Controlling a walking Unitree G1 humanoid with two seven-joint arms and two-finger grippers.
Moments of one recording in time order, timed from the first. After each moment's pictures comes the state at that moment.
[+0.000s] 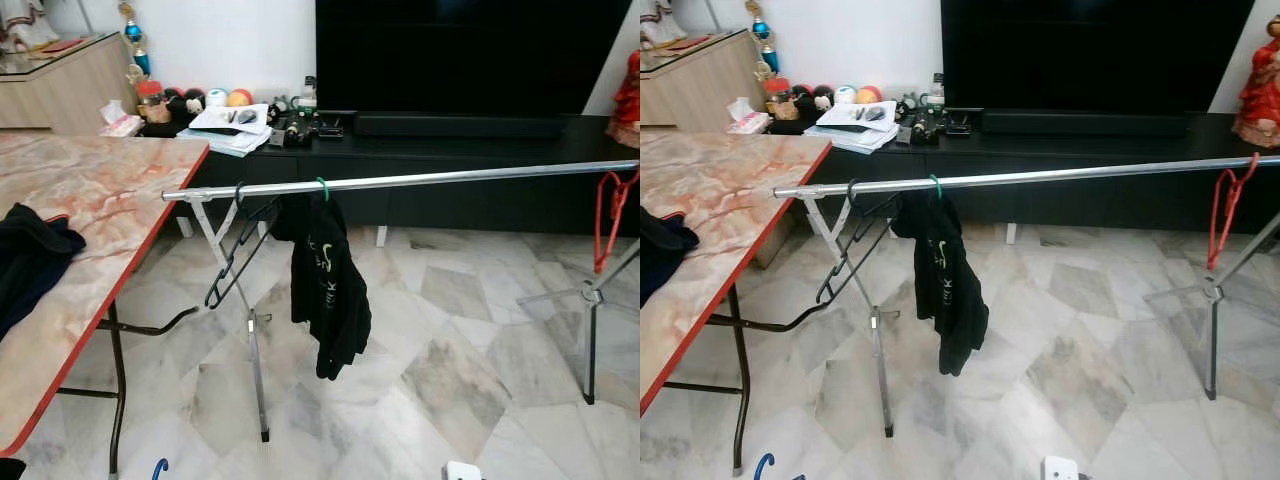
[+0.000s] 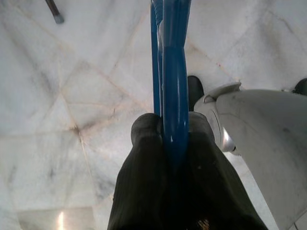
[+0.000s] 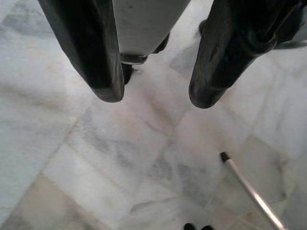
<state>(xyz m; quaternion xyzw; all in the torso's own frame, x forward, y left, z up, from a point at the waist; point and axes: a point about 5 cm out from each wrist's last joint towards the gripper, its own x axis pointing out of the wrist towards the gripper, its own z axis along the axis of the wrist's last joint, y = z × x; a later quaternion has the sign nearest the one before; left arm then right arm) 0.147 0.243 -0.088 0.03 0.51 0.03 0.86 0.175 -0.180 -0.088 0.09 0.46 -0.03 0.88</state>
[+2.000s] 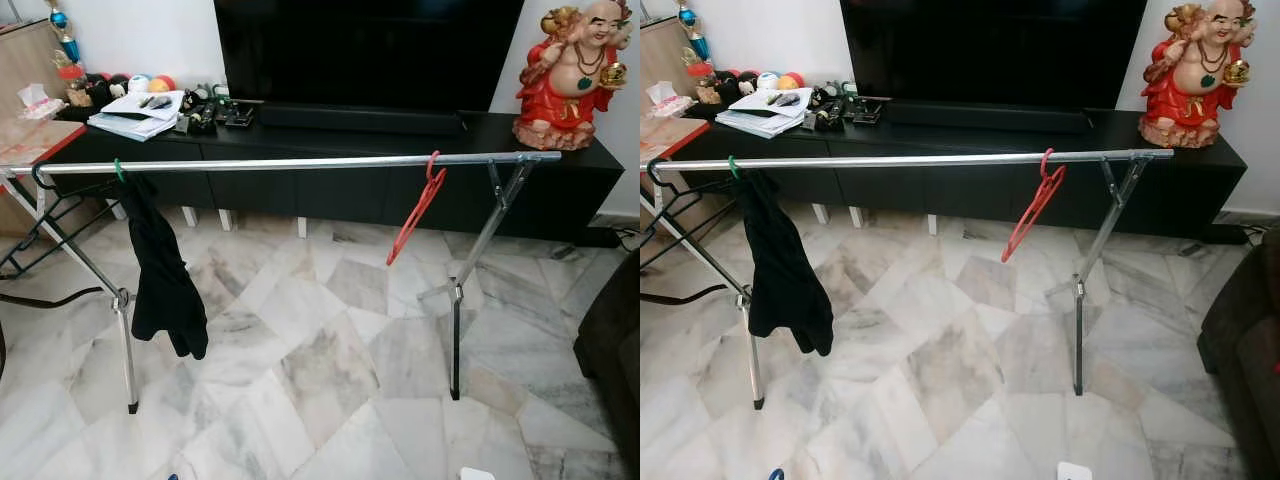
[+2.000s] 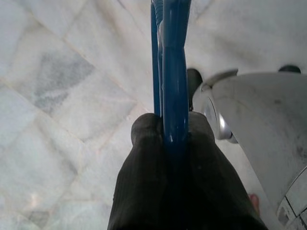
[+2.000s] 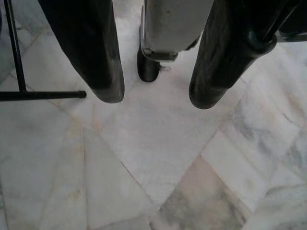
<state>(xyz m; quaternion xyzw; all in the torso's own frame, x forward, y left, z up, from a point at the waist) 0.133 0.231 -0.096 0.05 0.52 0.01 0.85 0.166 -0.191 -0.091 0.07 0.46 -0.06 0.88</state>
